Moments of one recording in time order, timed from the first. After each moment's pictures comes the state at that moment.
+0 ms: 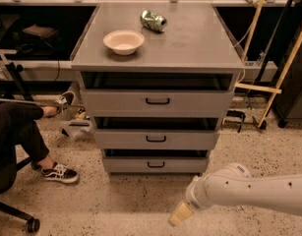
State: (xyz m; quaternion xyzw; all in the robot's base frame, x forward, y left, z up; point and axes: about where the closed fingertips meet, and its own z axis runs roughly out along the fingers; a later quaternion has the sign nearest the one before) arm 0.443 -0.126 0.462 -0.44 0.88 0.09 0.17
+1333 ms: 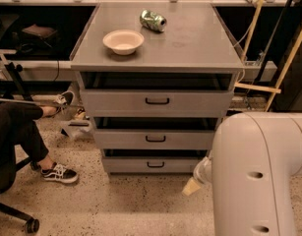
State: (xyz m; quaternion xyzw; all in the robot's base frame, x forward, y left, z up) arm 0.590 -0.208 0.351 -0.43 0.88 -0.01 0.20
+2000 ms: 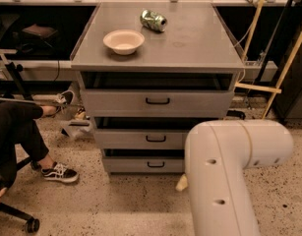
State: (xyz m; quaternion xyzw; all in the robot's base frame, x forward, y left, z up) arm 0.647 -0.192 0.277 -0.46 0.86 -0.02 0.22
